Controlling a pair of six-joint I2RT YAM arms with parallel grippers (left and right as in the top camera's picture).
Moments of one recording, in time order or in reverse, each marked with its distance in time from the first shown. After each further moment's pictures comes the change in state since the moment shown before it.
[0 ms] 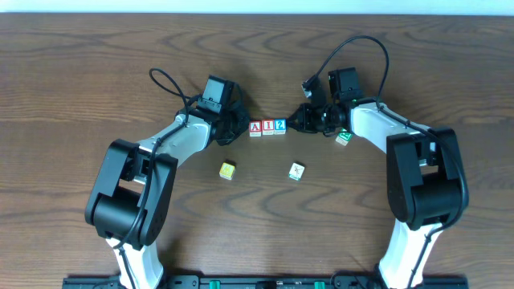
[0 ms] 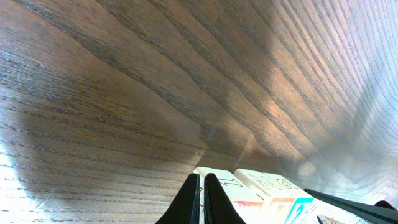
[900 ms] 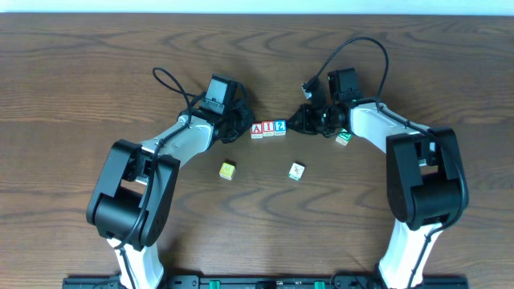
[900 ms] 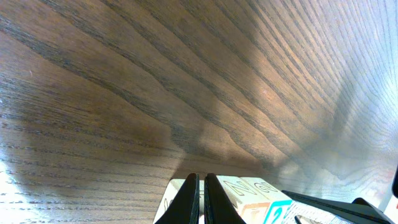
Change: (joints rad) left arm -0.017 0.000 0.000 0.050 -0.001 -0.007; right arm 0.002 0.000 0.000 -0.022 0.000 0.023
